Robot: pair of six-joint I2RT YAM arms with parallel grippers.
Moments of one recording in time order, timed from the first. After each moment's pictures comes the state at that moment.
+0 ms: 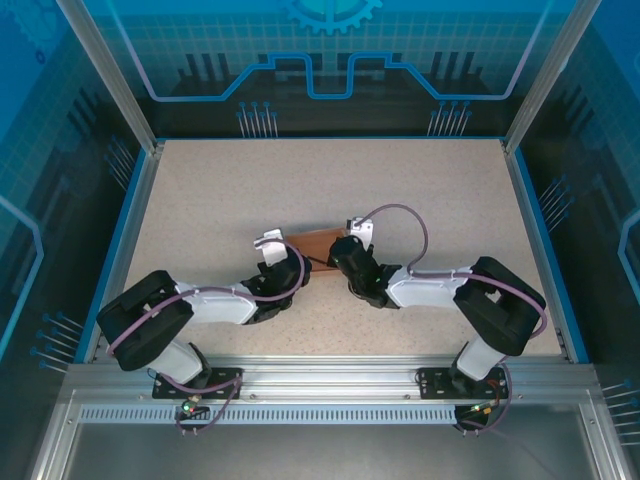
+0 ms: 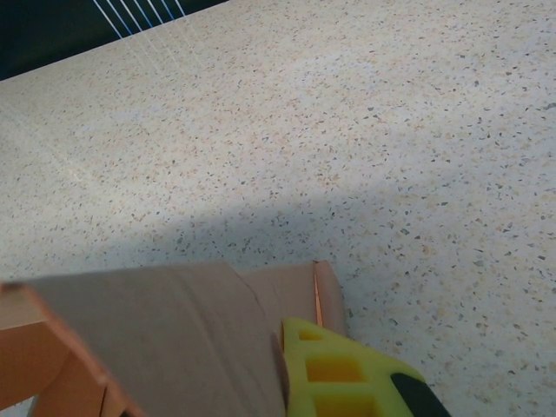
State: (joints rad) left arm -0.83 1.52 0.54 0.34 -0.82 -0.82; right arm 0.88 1.63 0.75 0.27 0.59 0.74
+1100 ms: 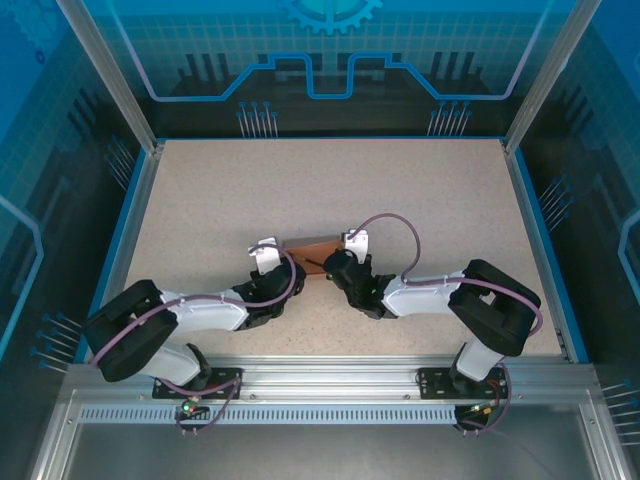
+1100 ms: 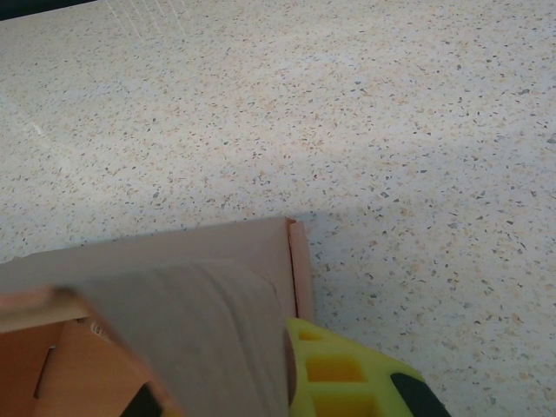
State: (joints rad) left arm -0.83 1.42 0.49 0.19 -0.78 -0.84; right arm 0.96 1.64 0.72 0.24 0.69 0.71
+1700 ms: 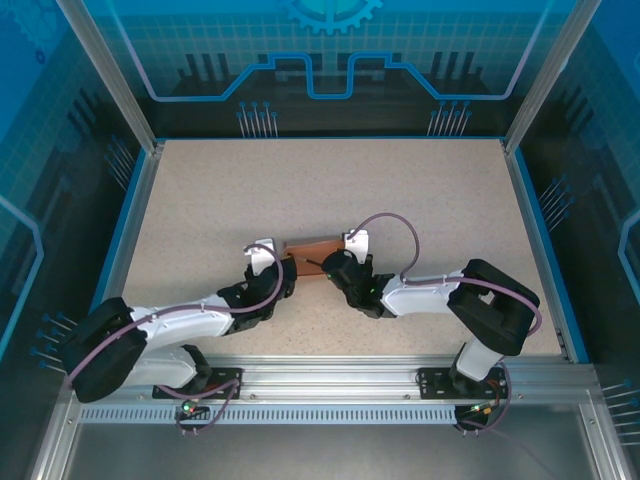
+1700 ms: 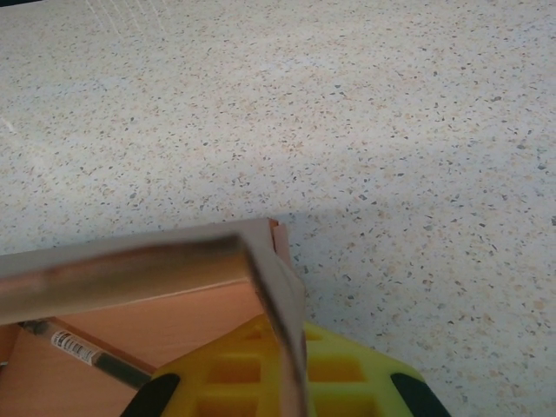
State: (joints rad) left arm -0.83 1.25 0.46 0.06 -0.69 -0.77; right arm 0.96 1.65 0.74 0.20 0.73 0.70
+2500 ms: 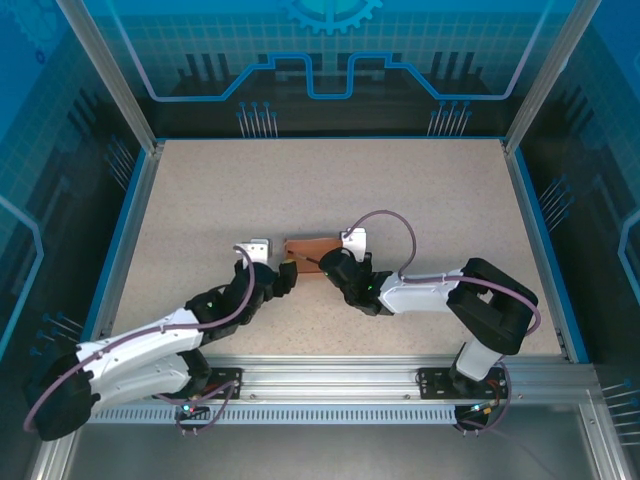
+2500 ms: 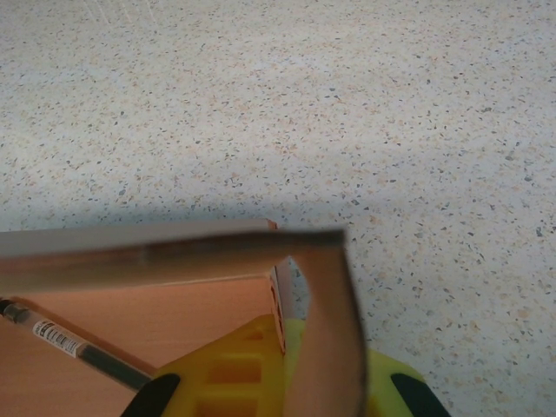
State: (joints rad) left arm -0.83 0.93 0.45 -0.11 -0.53 -0.56; right arm 0.96 1.66 0.77 0.14 0.74 0.68
